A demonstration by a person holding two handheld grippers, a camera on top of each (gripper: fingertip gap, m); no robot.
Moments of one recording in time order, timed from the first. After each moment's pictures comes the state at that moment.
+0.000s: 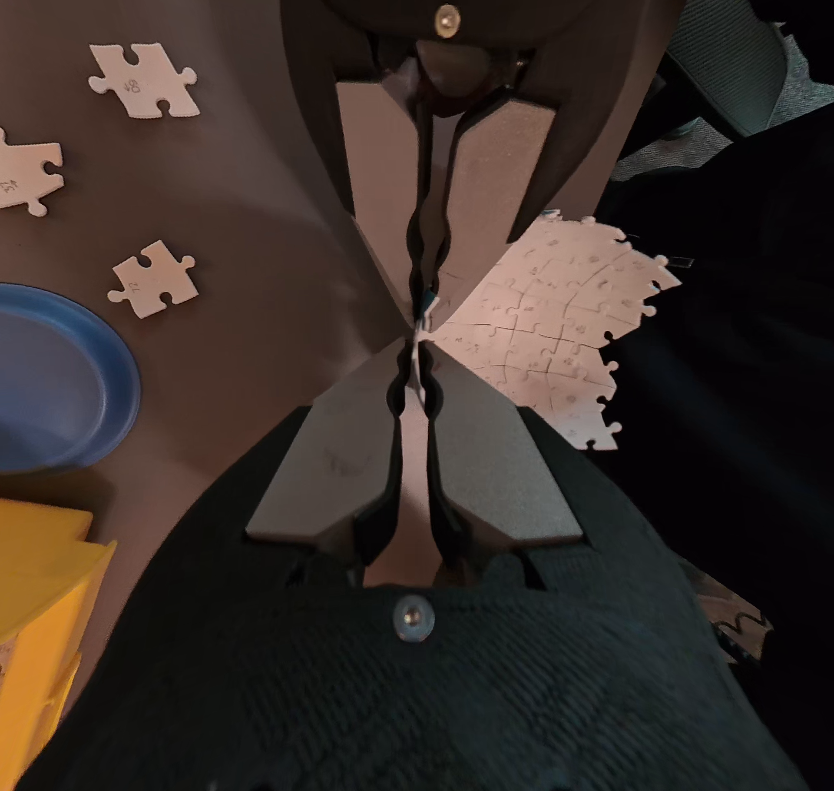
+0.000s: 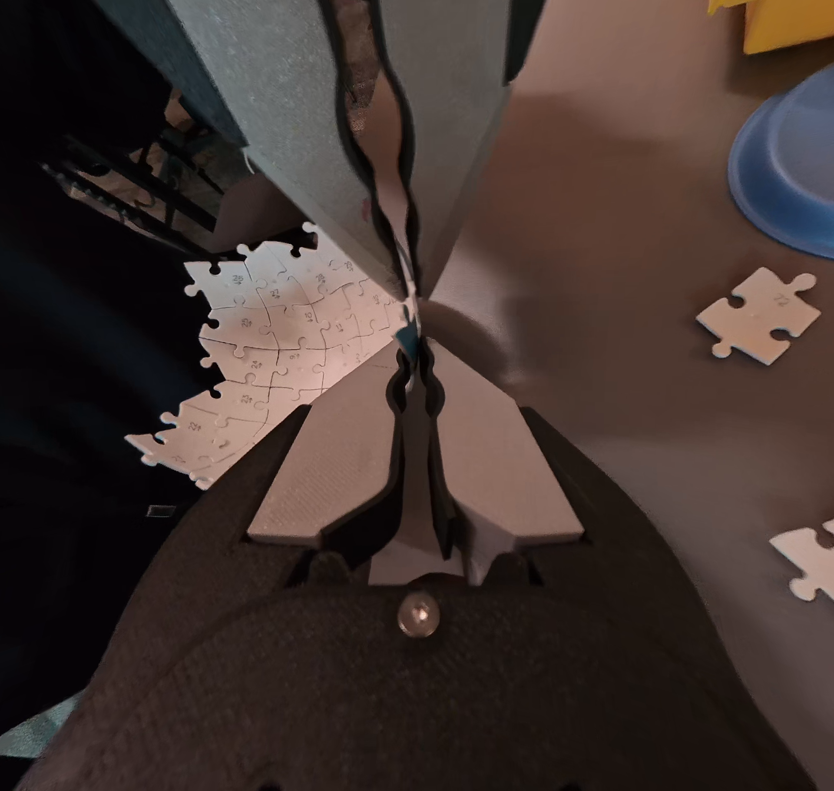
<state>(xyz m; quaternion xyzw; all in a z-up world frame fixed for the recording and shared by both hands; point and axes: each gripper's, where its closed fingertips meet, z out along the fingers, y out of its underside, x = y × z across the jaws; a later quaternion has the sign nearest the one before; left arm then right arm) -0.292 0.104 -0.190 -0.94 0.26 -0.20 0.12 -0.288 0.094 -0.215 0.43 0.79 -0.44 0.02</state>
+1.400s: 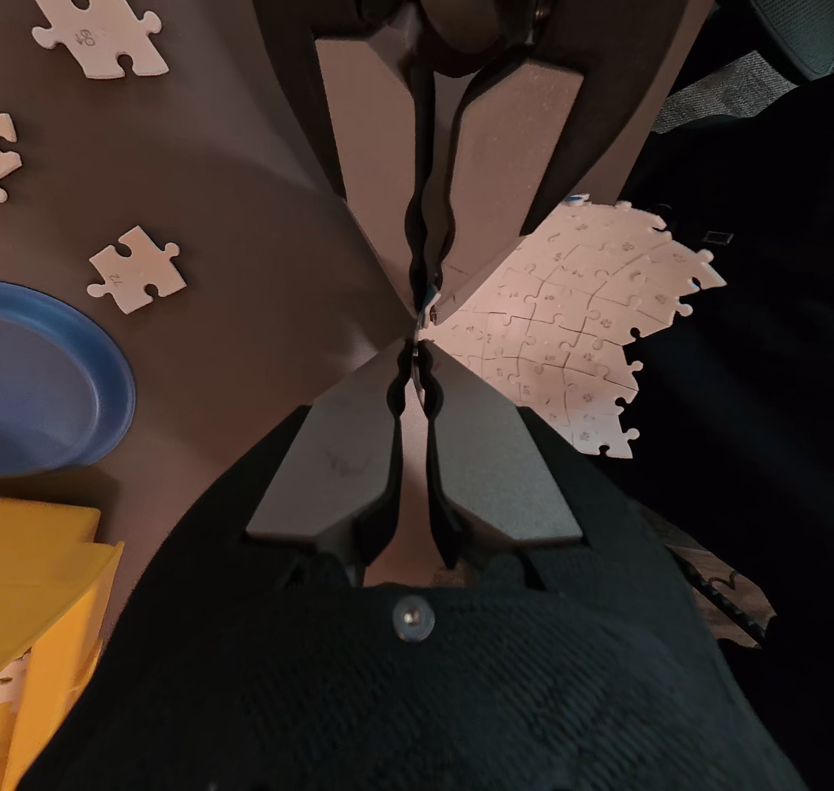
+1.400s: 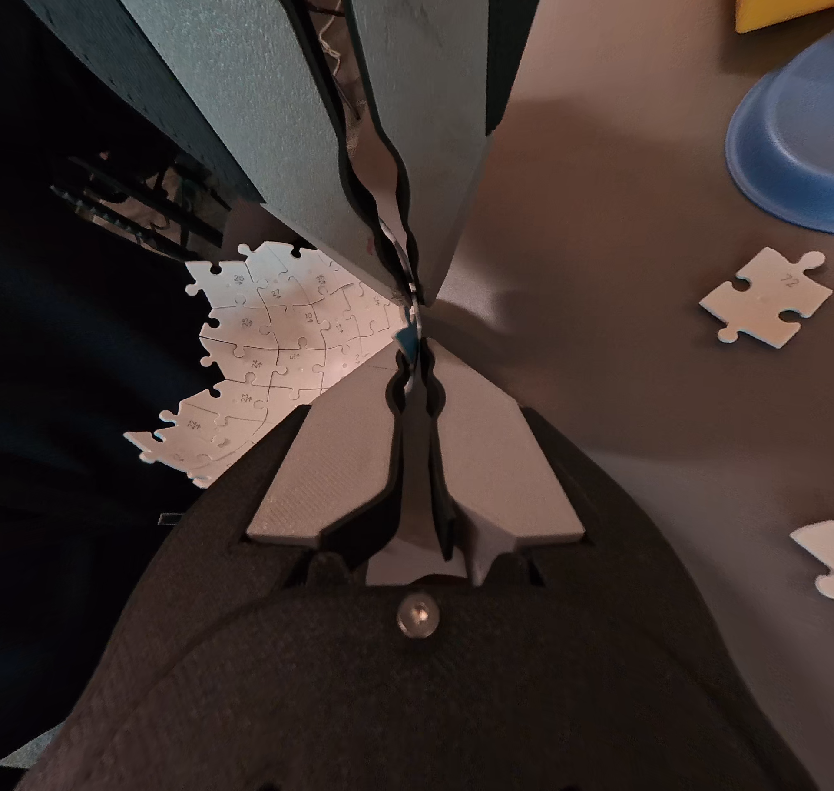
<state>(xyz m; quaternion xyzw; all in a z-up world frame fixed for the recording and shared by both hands) -0.293 0.101 -0.205 -0.94 0.27 -0.18 0.07 -0.288 0.095 -0.217 0.44 0.77 -0.46 0.03</state>
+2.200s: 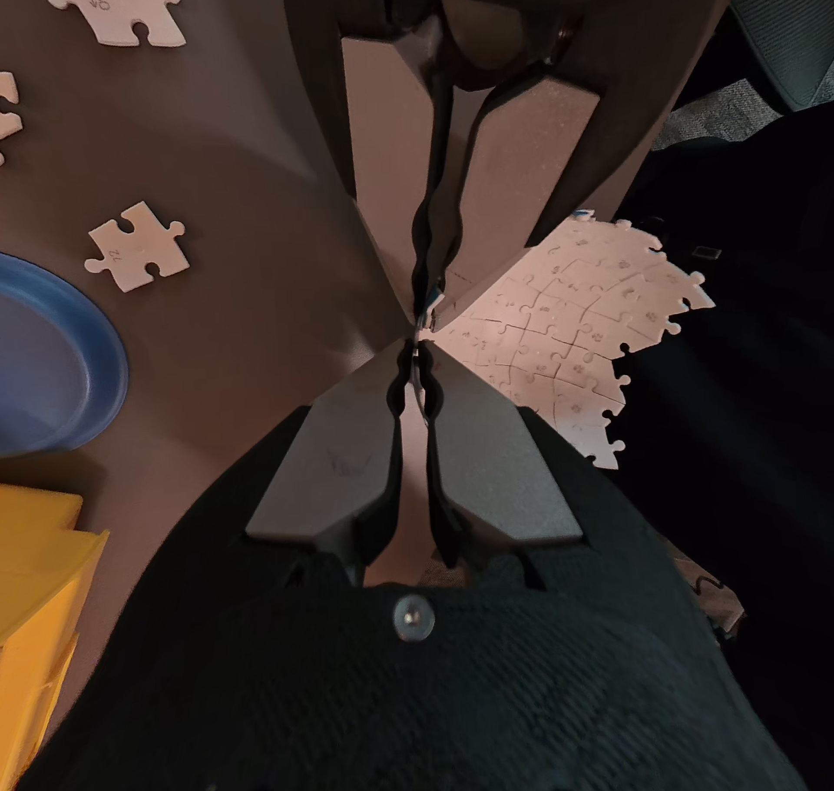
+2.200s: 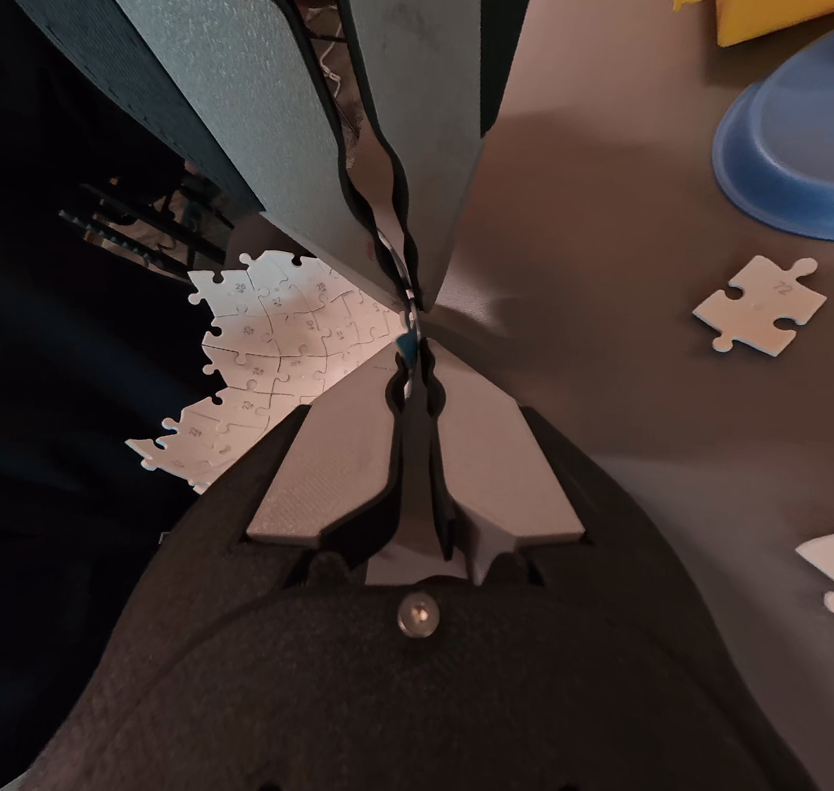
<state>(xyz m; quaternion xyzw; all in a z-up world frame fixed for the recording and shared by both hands) -0.298 0.101 -0.205 -0.95 0.24 -0.19 0.07 -0.295 0.094 -0.216 0.45 0.76 -0.47 0.03</state>
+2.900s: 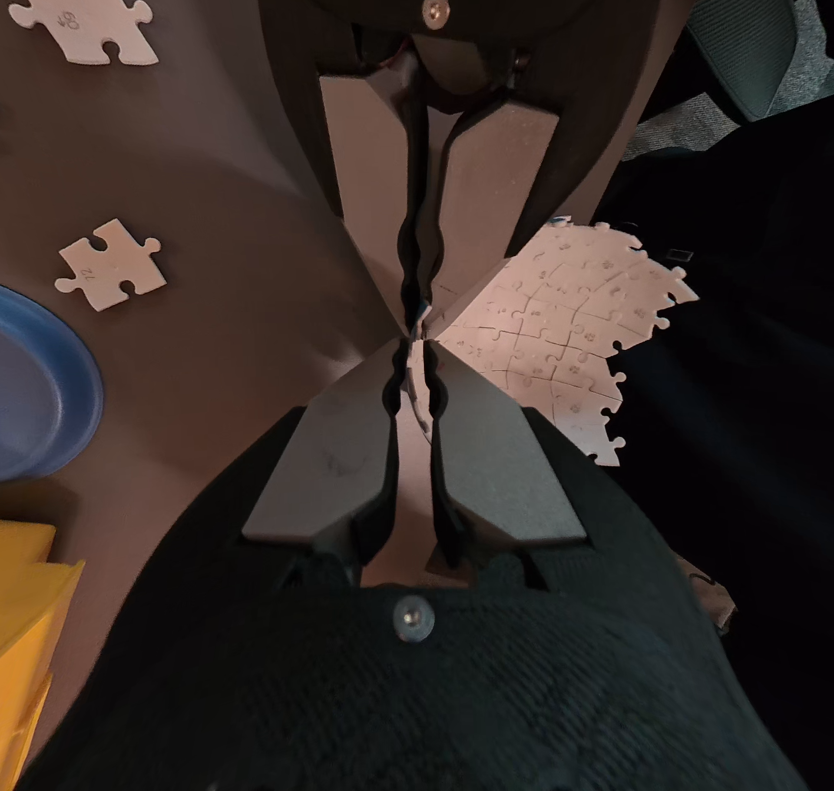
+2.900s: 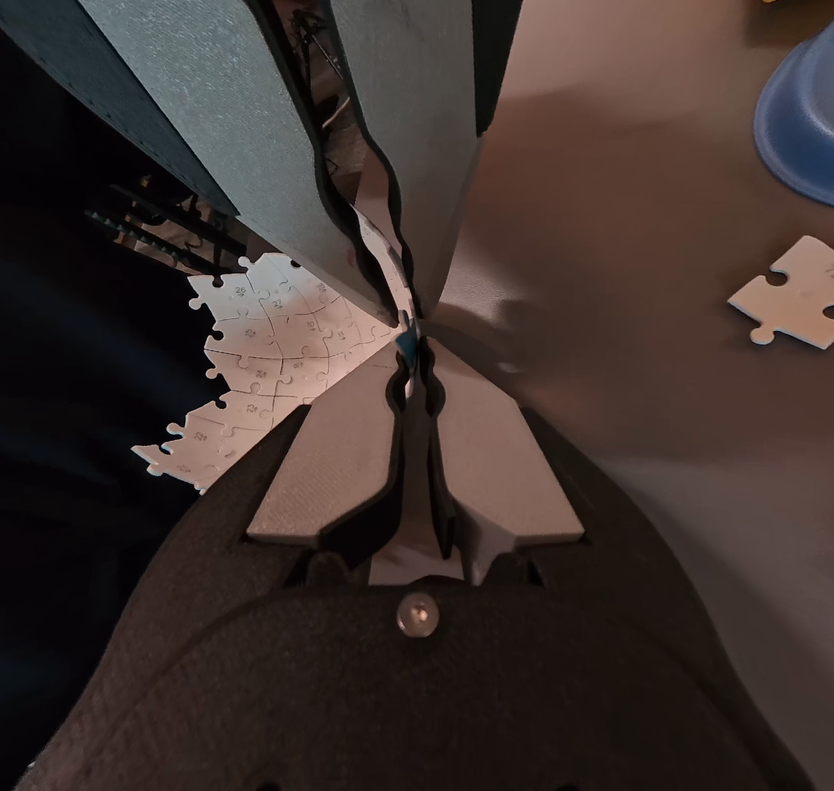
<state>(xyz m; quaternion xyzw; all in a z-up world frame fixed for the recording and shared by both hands) -0.289 0.100 -0.204 -0.94 0.25 -0.21 0.08 -0.290 0.089 -0.219 0.45 0.75 -0.47 0.06</state>
